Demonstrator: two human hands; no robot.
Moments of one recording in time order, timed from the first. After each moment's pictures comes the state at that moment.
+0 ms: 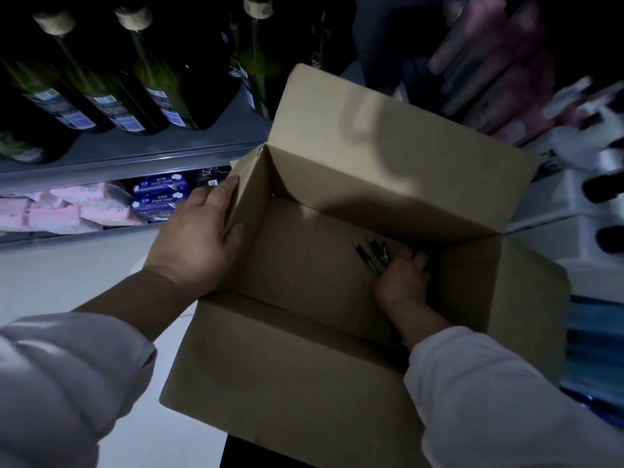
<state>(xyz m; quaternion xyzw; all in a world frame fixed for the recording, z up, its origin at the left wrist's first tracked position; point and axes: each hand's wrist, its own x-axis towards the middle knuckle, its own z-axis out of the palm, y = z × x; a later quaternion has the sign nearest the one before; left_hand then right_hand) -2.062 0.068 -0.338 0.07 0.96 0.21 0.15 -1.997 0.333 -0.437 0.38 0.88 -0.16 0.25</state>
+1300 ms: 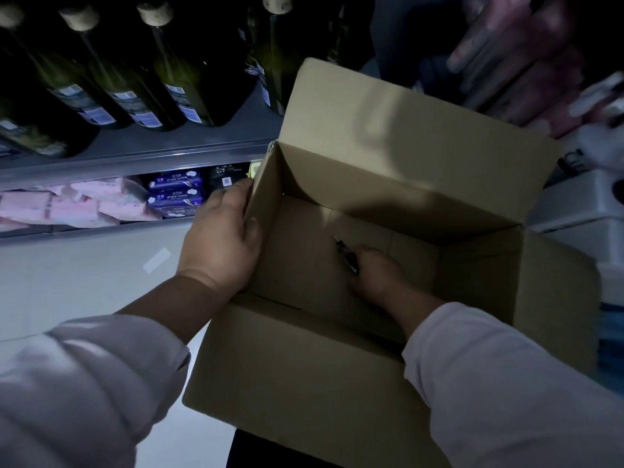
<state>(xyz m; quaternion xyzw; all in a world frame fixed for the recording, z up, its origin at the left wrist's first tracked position) -2.050 0.080 -0.348 0.01 0.95 0.29 0.10 -2.019 0.305 -0.449 0.12 0.92 -0.18 0.34</state>
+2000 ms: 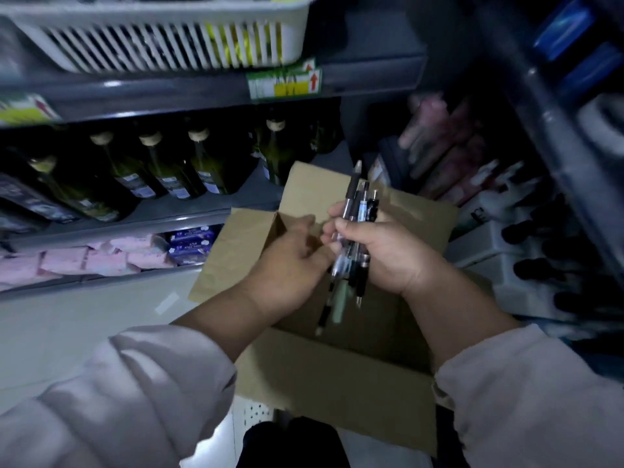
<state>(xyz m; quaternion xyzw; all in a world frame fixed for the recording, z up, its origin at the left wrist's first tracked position) -2.032 0.138 -0.195 0.03 0.80 0.54 0.26 -2.042 0.288 -0.201 0.18 0.54 -0.79 0.21</state>
